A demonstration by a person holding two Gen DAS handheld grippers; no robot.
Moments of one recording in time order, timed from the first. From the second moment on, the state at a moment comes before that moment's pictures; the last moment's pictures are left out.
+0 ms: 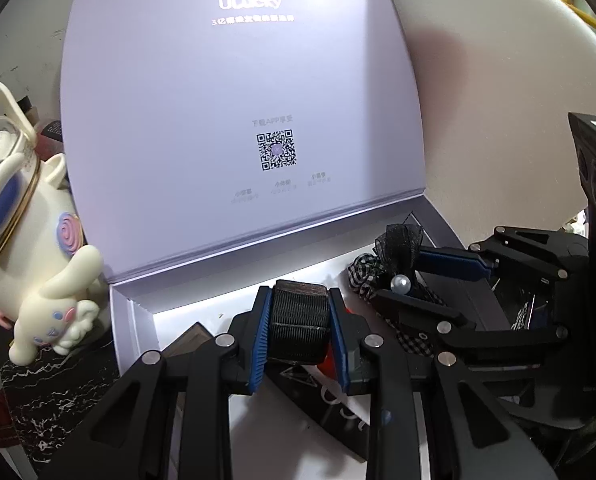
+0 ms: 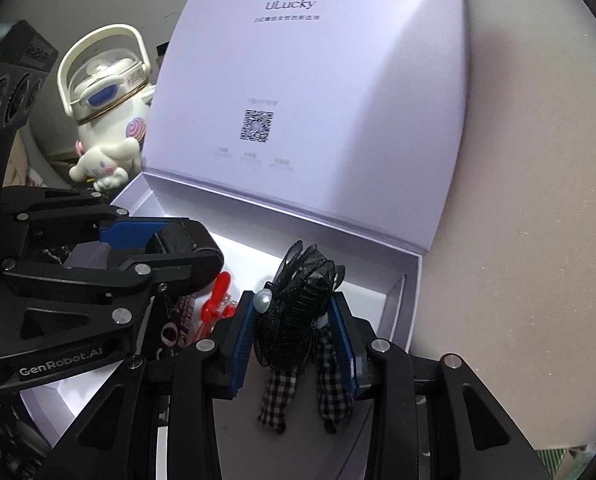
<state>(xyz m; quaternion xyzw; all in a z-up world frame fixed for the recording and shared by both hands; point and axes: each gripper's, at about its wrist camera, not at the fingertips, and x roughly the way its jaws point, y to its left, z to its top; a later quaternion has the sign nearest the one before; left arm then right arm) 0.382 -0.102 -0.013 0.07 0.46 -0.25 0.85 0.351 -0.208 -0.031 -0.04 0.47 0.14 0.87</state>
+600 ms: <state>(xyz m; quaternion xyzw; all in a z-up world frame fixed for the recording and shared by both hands) 0.376 -0.093 -0.009 0.07 0.45 -0.24 0.85 0.353 -0.208 -0.019 -0.04 0.47 0.13 0.87</state>
